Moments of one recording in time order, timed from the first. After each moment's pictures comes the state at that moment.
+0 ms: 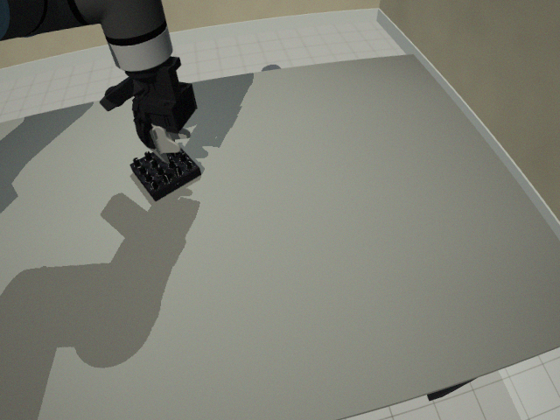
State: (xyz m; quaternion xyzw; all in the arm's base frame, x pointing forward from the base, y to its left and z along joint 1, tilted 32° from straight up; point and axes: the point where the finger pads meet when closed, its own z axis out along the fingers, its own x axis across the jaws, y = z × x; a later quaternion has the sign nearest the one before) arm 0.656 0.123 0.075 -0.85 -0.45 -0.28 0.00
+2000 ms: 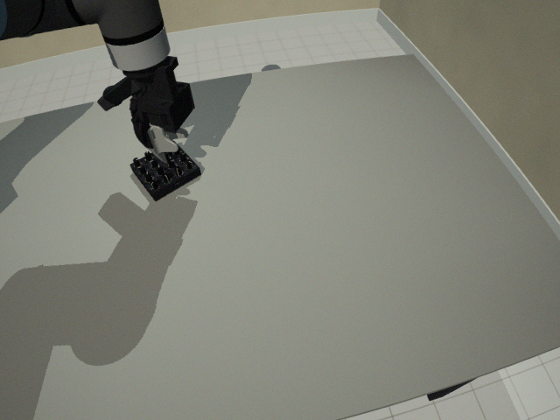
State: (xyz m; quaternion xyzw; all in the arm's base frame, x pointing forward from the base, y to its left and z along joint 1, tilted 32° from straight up) arm 0.652 0.125 0.074 -0.85 -0.45 -0.28 0.00
